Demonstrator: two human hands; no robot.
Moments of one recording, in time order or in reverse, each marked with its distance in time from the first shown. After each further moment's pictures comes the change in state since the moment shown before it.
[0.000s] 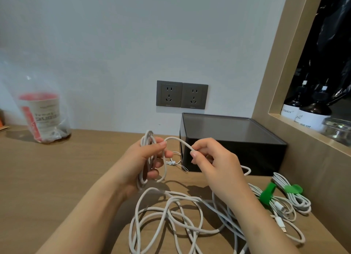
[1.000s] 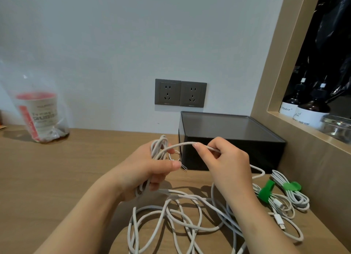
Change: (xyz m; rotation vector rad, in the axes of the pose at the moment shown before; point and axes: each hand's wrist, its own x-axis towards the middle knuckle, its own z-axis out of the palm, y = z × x) left_hand -0.006 -0.001 -0.004 0.274 -0.300 0.030; right_hand 0.000 0.004 -0.001 -0.186 0.217 0.062
